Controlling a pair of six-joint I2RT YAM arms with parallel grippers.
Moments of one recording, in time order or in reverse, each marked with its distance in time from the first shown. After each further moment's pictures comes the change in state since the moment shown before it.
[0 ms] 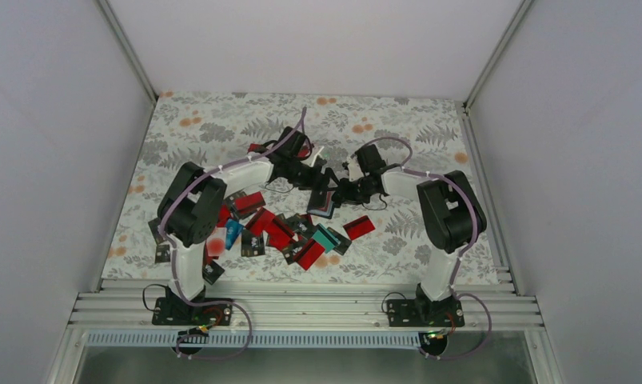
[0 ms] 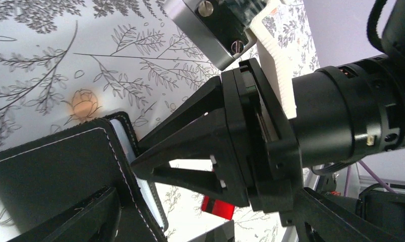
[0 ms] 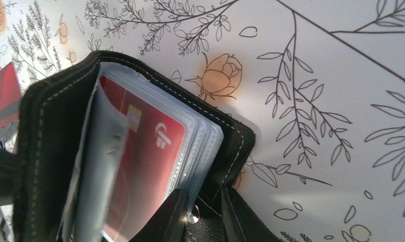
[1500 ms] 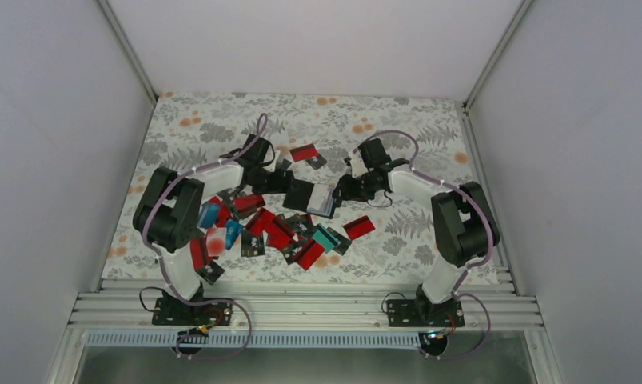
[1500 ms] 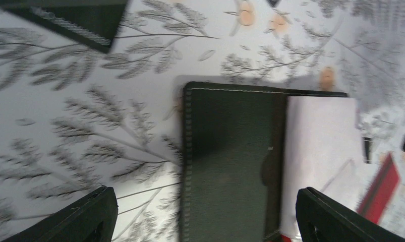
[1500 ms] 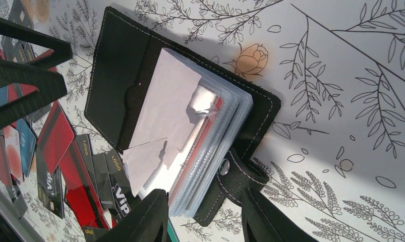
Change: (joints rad) left arm 0.182 -0.110 -0.235 -0.058 -0.323 0.017; right arm 0.002 -0.128 0.025 -0.150 0.021 -0.037
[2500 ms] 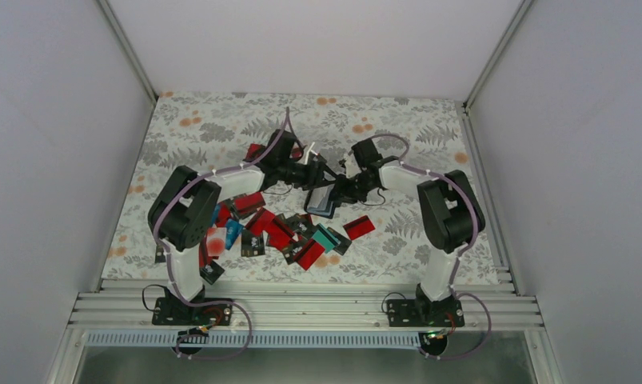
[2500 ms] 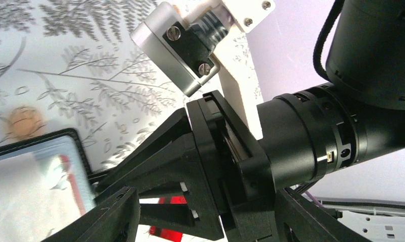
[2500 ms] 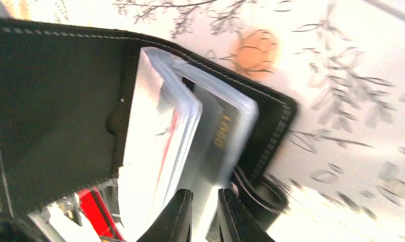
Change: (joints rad) left arm -0.156 0.062 0.063 0.424 0.433 -0.285; right arm 0.012 0.130 0.068 0.005 -0.094 0.103
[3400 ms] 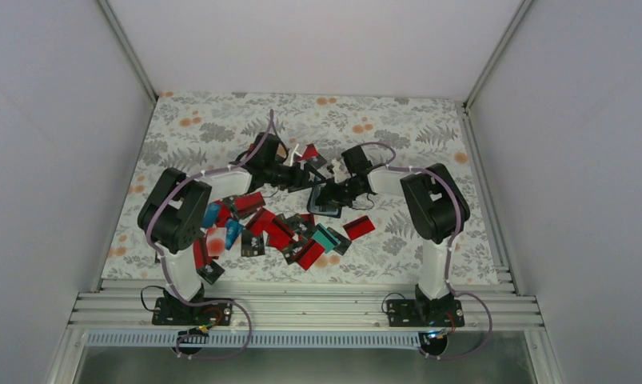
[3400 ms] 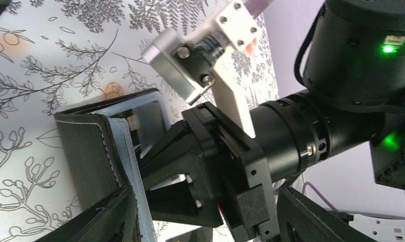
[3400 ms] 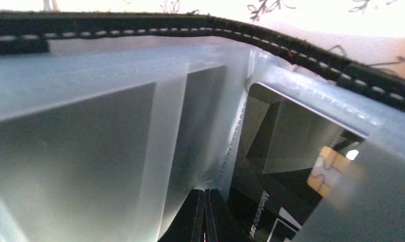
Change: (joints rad) left arm 0.080 -0.058 -0.105 0.005 0.017 0.025; right arm 0.045 0.123 -0.016 0.192 -0.158 0.077
